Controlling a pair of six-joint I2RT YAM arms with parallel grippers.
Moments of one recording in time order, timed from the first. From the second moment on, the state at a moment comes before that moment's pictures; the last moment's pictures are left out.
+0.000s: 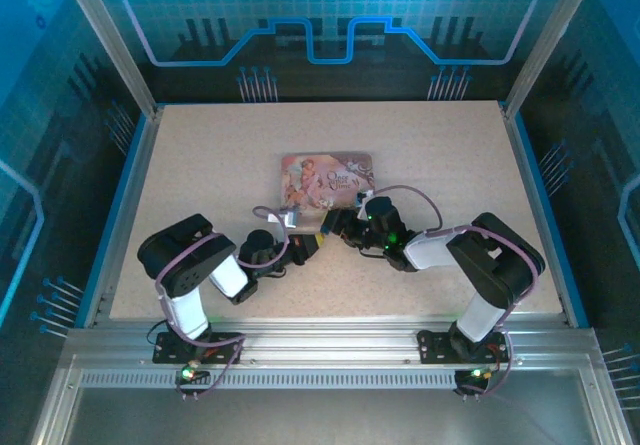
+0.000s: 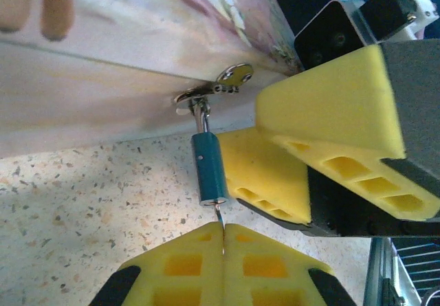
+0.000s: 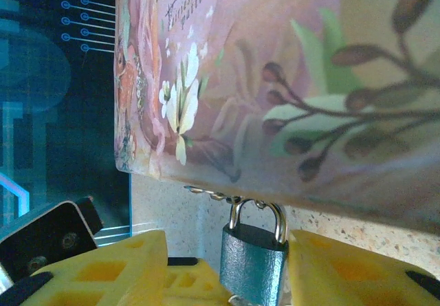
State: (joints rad) left arm -0.64 1.80 0.25 1.29 0.26 -0.85; right arm 0.66 1.68 0.57 0.64 -0.31 1.17
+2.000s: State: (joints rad) left arm -0.60 1.87 0.26 1.32 0.30 -0.86; right arm 0.68 1.60 0.56 0.49 -0.27 1.16
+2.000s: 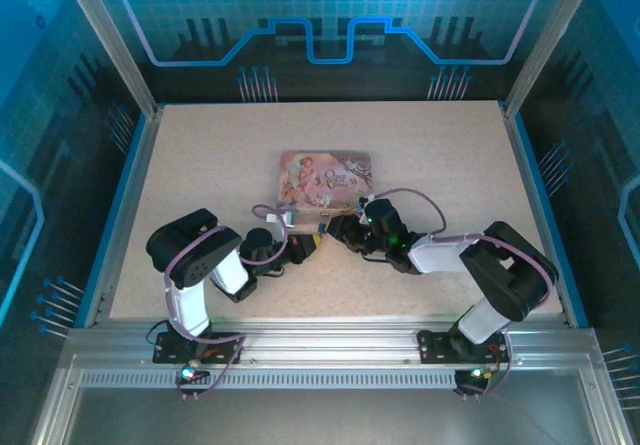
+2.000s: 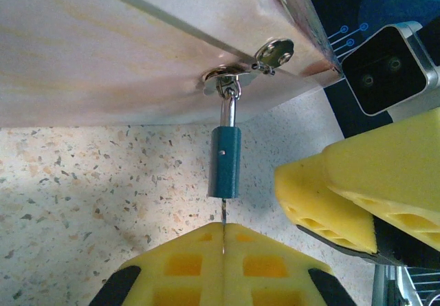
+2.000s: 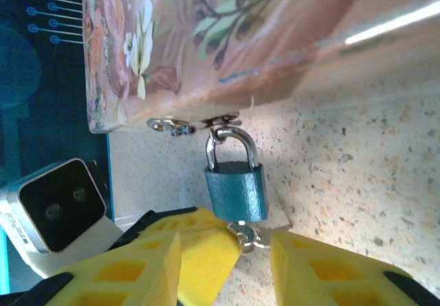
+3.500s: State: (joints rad) left arm -0.58 1.81 0.26 1.30 0.35 -0.91; right arm 0.74 1.76 0.61 0.71 -0.15 1.18
